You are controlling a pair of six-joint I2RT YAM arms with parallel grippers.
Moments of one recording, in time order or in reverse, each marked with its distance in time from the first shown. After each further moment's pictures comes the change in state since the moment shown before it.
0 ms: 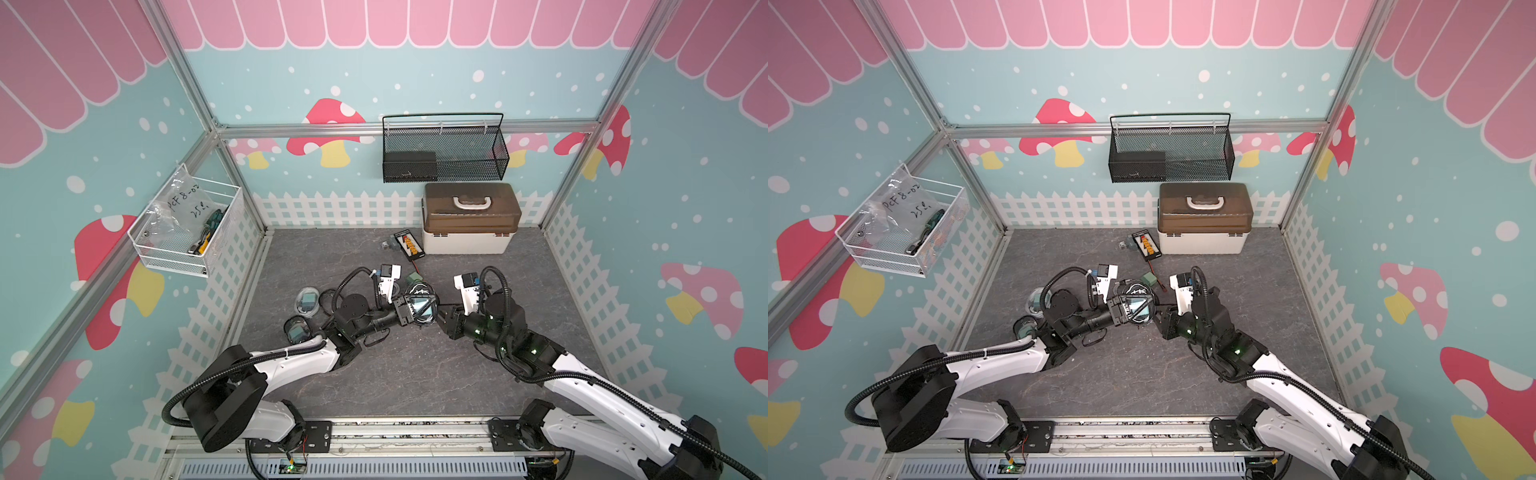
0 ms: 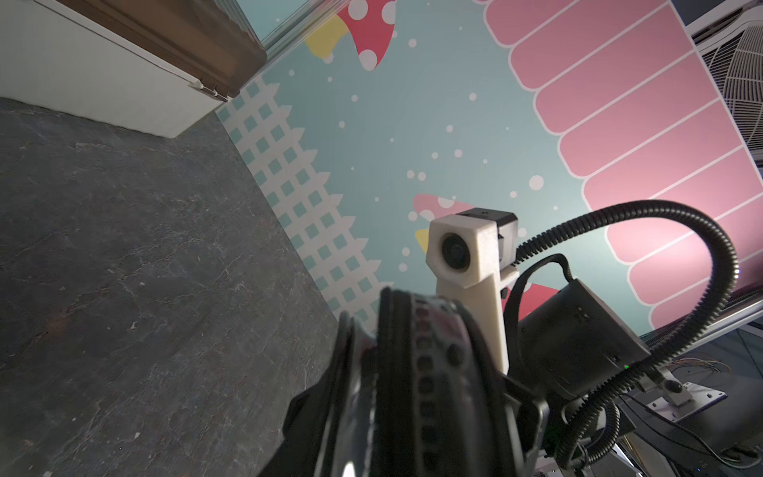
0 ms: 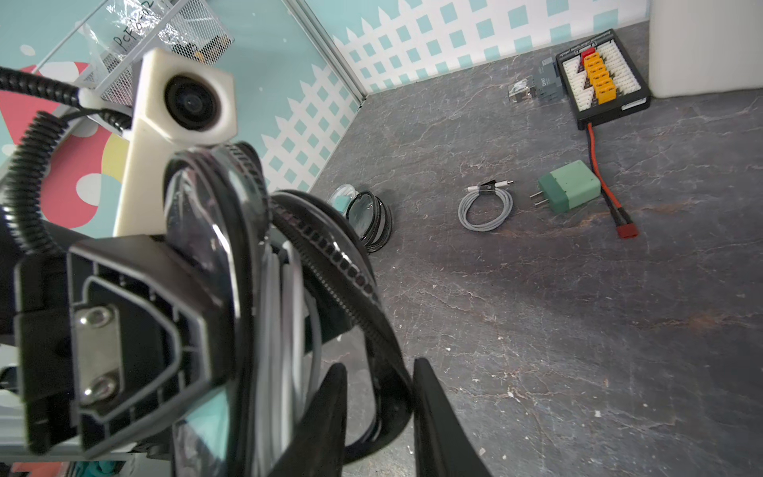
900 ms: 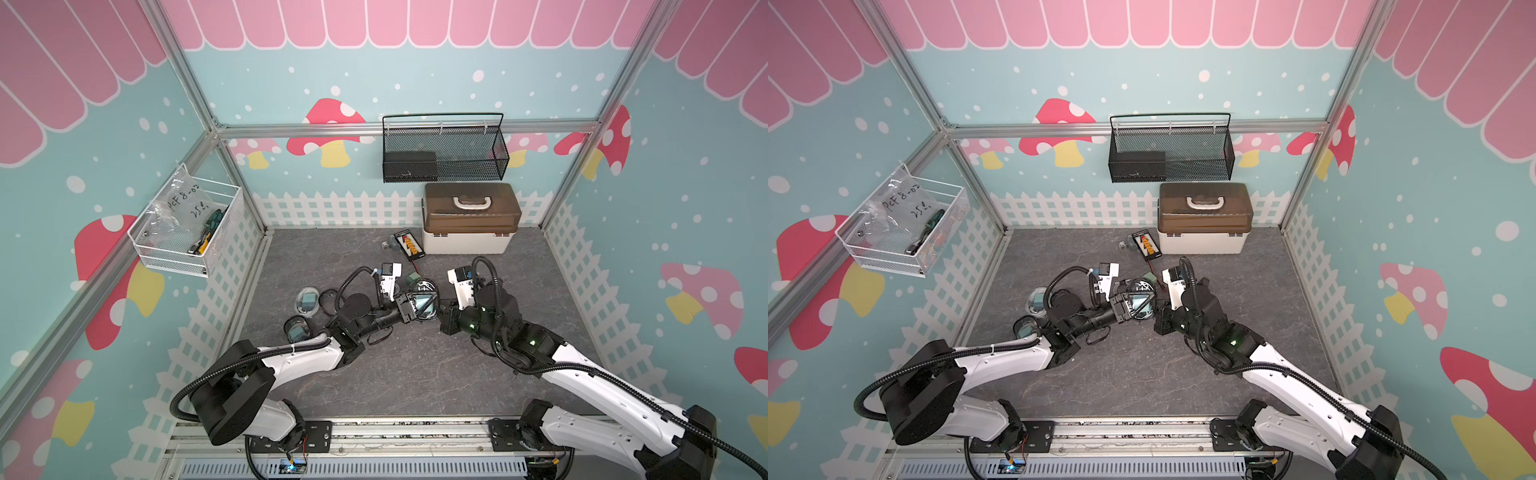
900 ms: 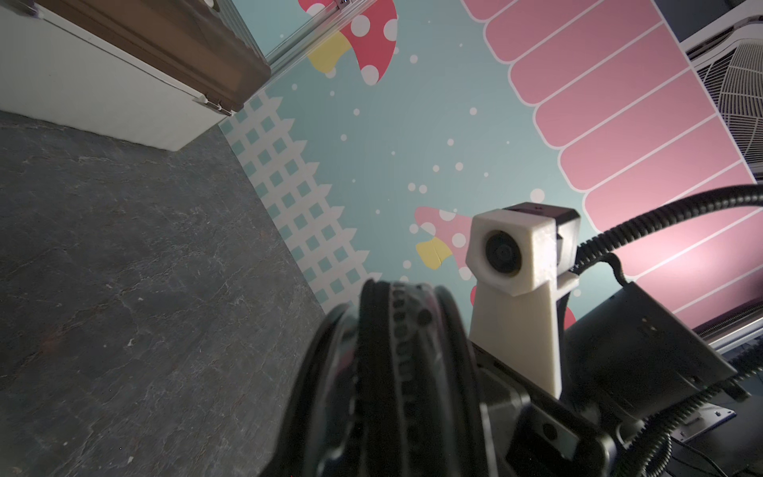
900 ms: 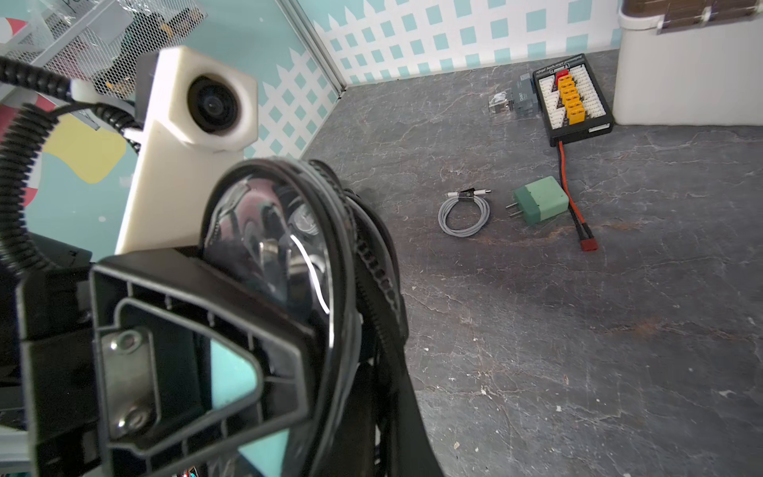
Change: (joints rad) left arm -0.008 0.034 0.016 0.032 -0.037 -0.009; right arm 0.051 0.065 0.150 -0.172 0.110 -0.084
